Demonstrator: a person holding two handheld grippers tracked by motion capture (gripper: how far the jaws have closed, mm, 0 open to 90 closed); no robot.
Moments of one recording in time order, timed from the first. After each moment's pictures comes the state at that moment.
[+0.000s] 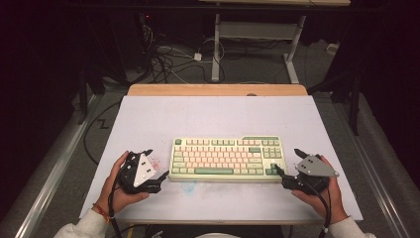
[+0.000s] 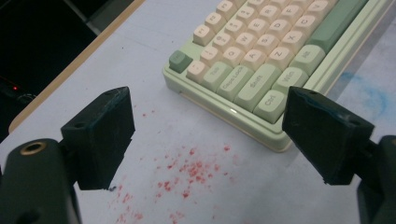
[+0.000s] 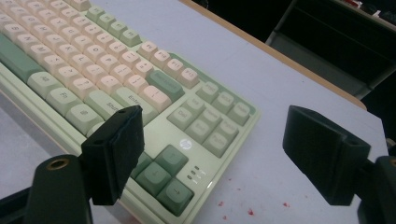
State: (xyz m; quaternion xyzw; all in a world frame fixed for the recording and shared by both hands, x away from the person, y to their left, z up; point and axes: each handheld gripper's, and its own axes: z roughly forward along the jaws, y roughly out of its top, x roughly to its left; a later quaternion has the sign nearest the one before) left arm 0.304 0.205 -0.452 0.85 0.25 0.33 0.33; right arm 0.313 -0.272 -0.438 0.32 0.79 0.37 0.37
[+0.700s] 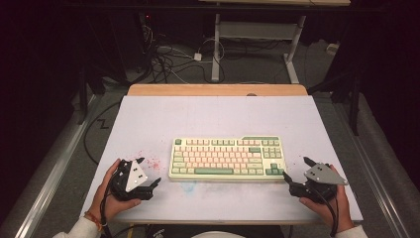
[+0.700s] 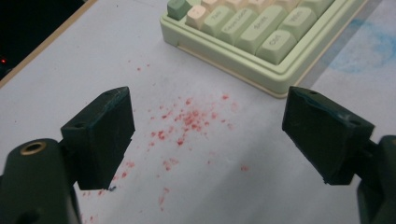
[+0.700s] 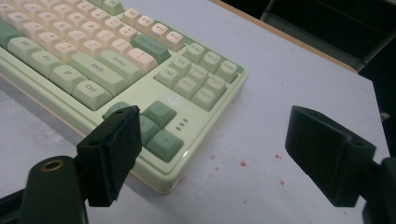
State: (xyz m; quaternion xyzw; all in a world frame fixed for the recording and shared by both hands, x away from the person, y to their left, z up) left arm 0.294 0.226 -0.472 0.86 0.28 0.30 0.31; right arm 0.298 -0.294 -0.454 0.36 0.78 0.37 0.37
